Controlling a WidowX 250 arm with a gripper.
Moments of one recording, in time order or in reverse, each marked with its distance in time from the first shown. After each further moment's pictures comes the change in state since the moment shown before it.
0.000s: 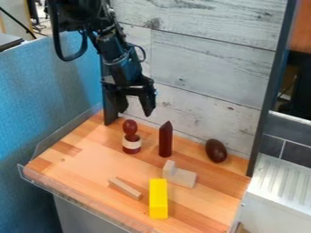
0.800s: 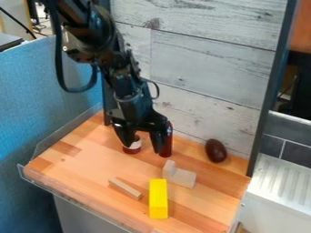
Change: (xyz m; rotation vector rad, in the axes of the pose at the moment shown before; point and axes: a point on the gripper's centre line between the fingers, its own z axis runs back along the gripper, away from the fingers) arm -0.053 -0.036 -0.024 0.059 0.027 0.024
